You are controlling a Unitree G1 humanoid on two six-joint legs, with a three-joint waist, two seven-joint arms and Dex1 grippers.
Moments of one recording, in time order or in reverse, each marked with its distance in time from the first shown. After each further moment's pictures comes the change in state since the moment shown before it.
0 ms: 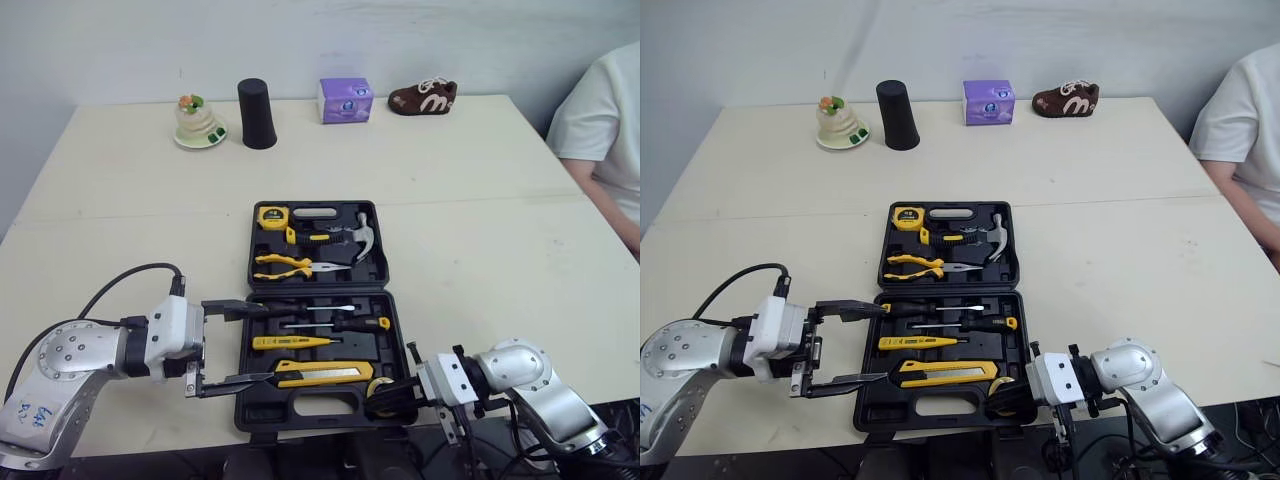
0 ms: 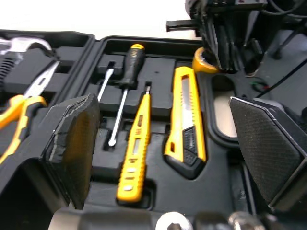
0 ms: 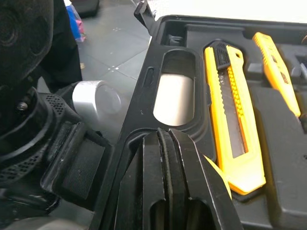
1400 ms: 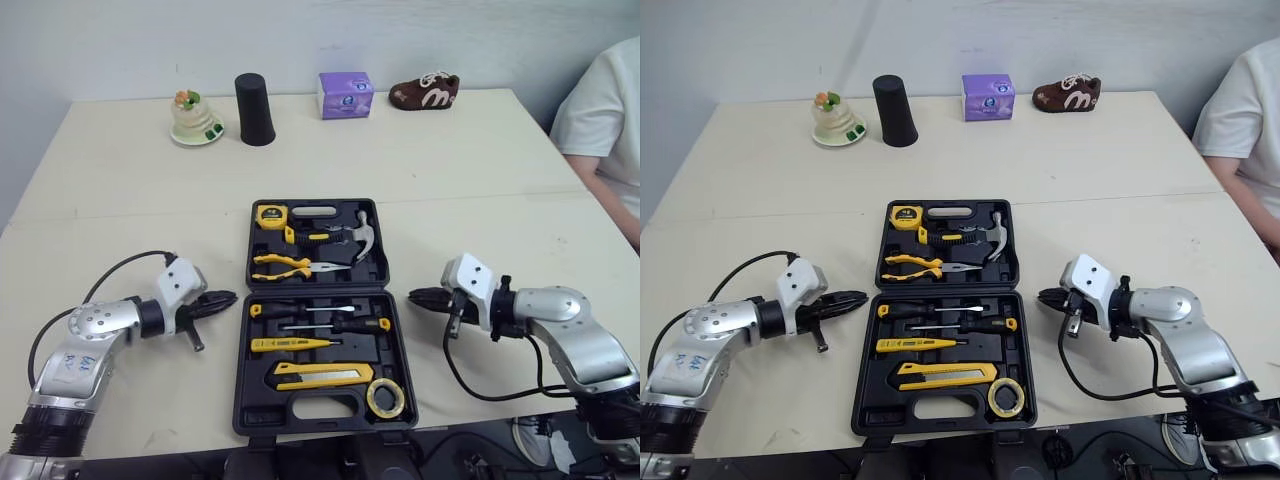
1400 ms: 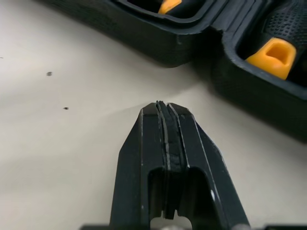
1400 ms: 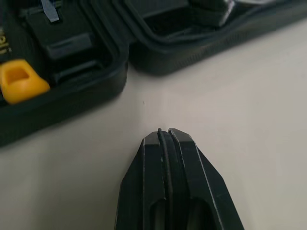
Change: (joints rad) left arm -0.236 -0.081 -0.125 0.387 0.281 0.120 0.210; right arm -0.270 -0.043 -0.177 0.128 -0.076 0.443 -0.365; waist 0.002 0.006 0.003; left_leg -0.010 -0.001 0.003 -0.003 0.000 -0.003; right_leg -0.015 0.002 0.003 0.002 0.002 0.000
